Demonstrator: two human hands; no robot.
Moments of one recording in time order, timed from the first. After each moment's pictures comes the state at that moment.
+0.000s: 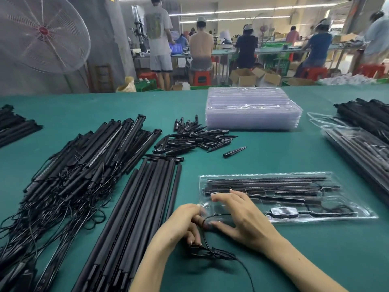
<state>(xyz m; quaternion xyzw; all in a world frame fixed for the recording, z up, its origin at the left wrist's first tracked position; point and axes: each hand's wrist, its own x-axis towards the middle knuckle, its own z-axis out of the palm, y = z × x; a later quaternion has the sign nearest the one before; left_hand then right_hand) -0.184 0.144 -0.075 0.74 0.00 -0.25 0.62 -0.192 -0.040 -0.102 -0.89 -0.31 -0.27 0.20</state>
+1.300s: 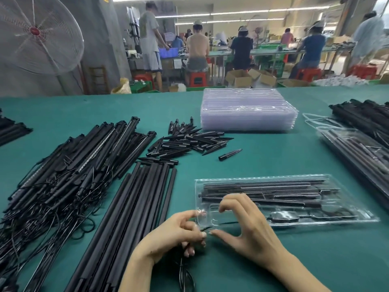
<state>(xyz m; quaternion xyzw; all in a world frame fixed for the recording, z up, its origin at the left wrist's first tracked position) -0.179 0.160 -0.076 0.70 -0.13 -0.33 0.62 -0.203 -0.050 -0.098 -0.86 -0.30 -0.32 0.25</state>
